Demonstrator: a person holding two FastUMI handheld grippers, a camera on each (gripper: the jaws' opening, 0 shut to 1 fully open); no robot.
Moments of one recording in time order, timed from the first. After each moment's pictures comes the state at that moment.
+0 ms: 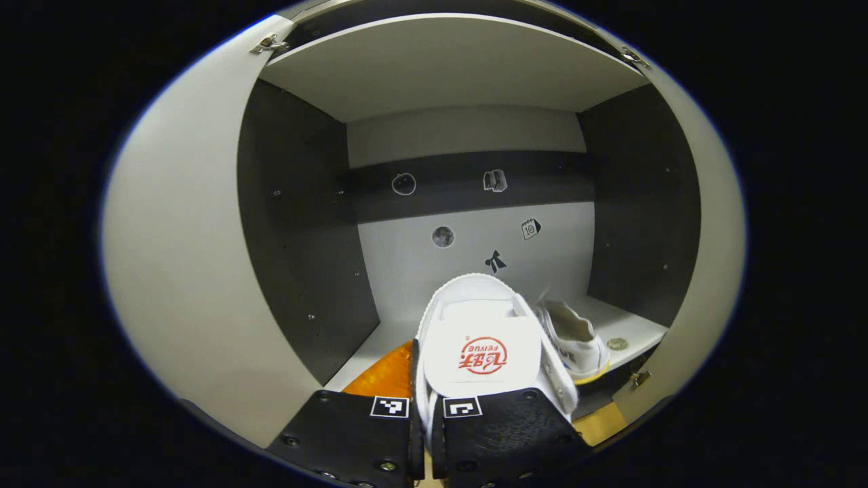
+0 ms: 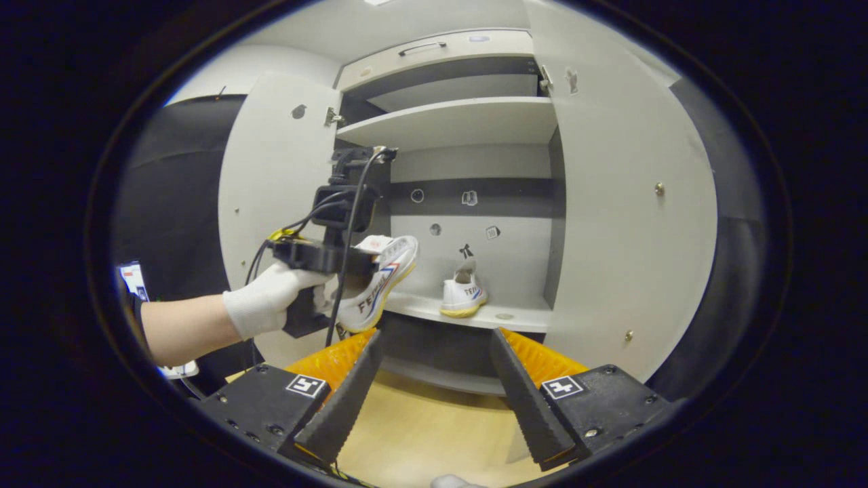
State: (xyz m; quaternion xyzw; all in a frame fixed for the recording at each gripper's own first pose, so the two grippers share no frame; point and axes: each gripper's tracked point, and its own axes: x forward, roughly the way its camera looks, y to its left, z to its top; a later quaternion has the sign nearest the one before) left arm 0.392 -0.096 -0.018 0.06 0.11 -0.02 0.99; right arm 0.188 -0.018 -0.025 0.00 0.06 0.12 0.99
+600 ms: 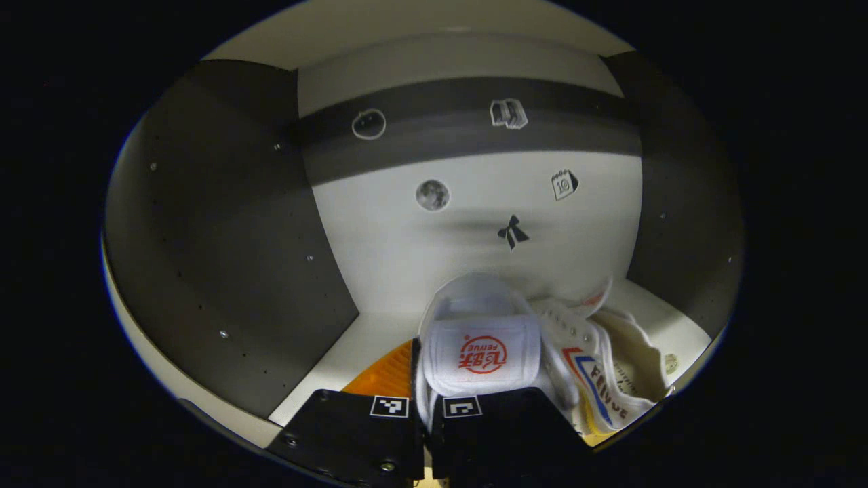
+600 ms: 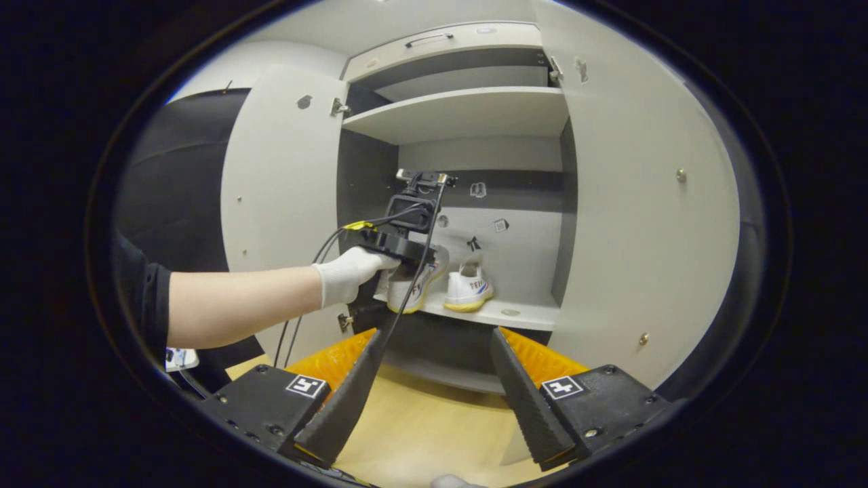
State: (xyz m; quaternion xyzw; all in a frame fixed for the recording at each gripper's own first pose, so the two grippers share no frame) left arm 0.453 -0.097 -0.092 0.08 0.23 0.01 0.97; right arm 0.196 -0.021 -0.039 -0.02 0.08 0.13 0.99
